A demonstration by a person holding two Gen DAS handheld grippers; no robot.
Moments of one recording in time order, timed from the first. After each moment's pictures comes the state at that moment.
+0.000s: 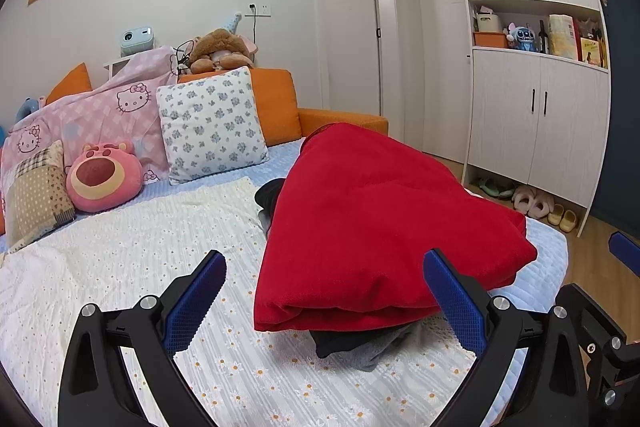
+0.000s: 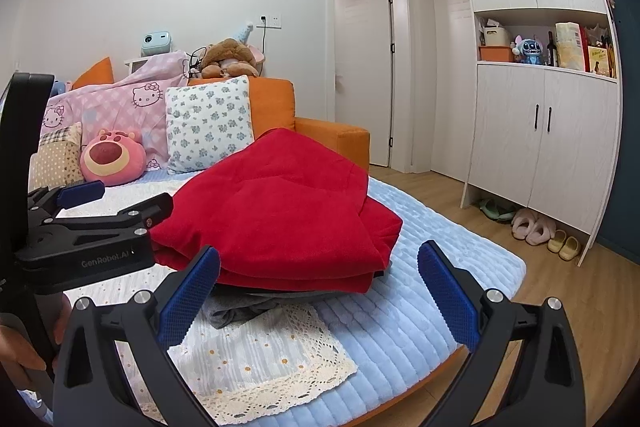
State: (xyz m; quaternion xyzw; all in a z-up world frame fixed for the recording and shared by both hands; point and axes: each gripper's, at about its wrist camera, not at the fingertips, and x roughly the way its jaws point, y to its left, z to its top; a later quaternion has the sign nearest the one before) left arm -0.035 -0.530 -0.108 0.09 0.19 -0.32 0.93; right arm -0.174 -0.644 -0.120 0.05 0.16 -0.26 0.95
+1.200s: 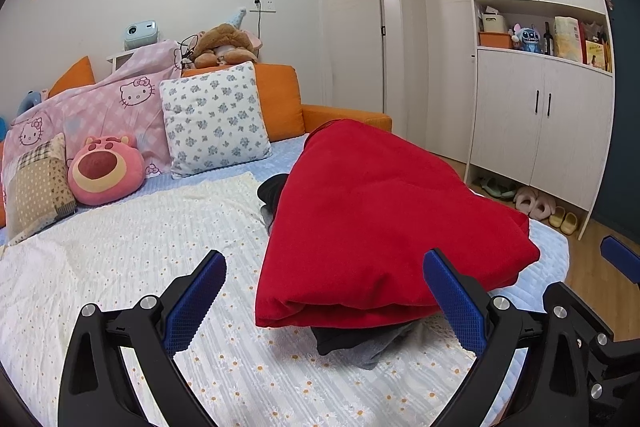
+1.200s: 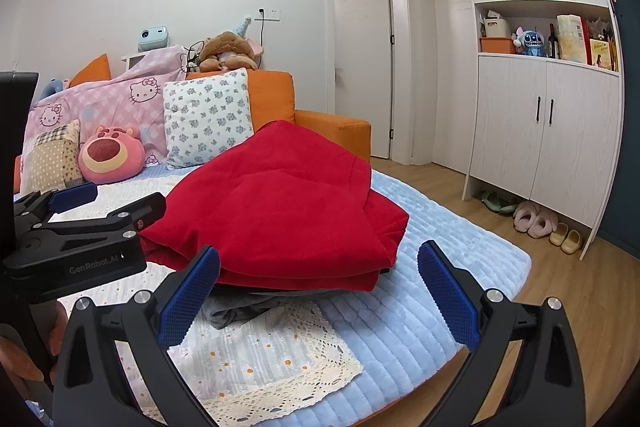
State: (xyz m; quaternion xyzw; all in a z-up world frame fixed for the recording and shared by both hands) left arm -0.026 -0.536 -0.111 0.08 0.19 -0.31 0.93; right arm -0.161 -0.648 -0.123 0.06 0.17 -0.26 0.95
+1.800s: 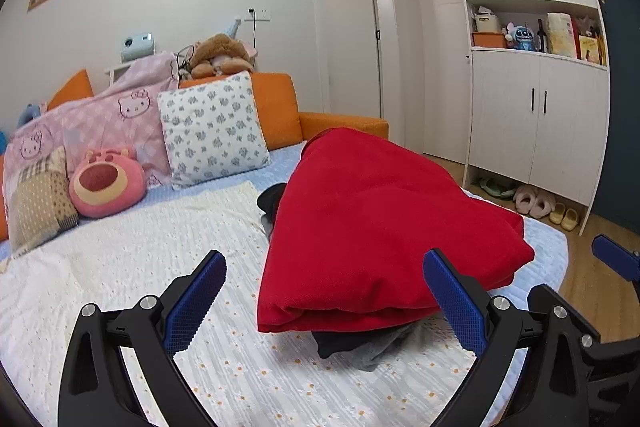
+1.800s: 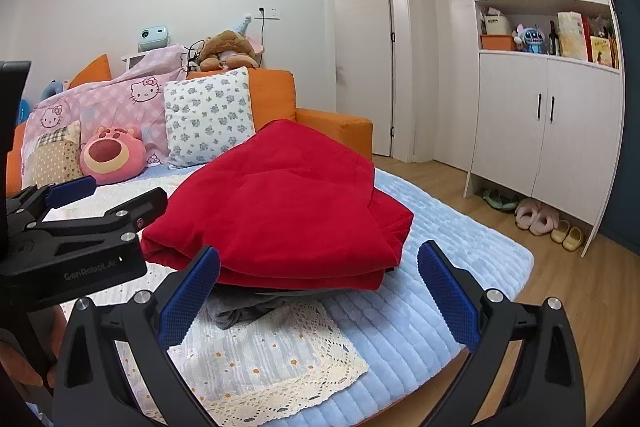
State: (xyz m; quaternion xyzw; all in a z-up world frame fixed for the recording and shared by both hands) left arm -0.040 -0.533 -0.107 0.10 0.17 -0.31 0.93; right arm -0.156 -0.644 -0.124 0.07 0.17 -0.26 0.95
